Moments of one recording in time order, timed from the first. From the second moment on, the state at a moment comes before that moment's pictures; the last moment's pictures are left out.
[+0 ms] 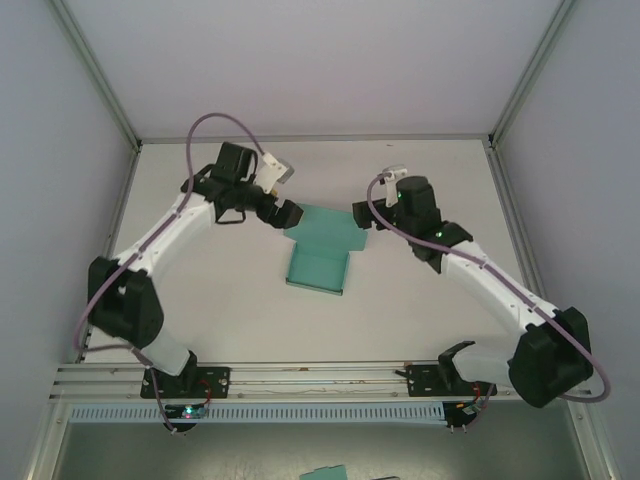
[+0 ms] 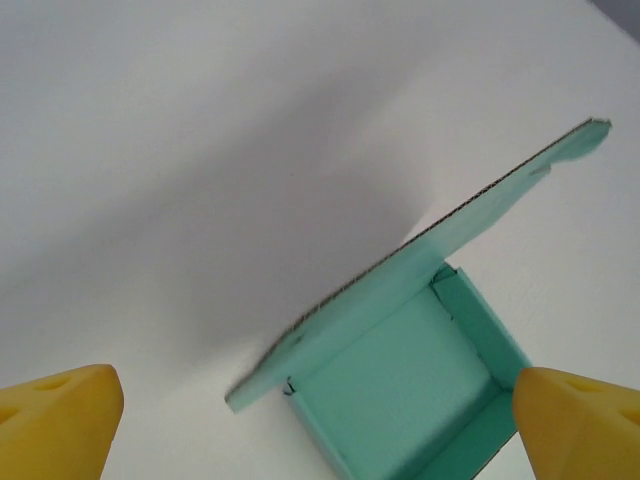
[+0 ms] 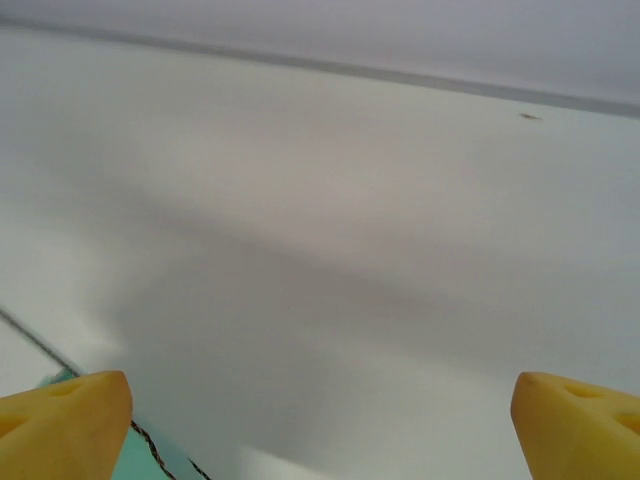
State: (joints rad) left arm -0.32 1.64 1.42 -0.67 0.57 0.24; right arm 0.42 1.27 0.96 -0.26 -0.02 0.08
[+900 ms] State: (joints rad) left arm -0.32 1.95 1.75 -1.17 0.58 0.88; right arm 0.31 1.70 1.31 -0.79 -0.50 -0.51
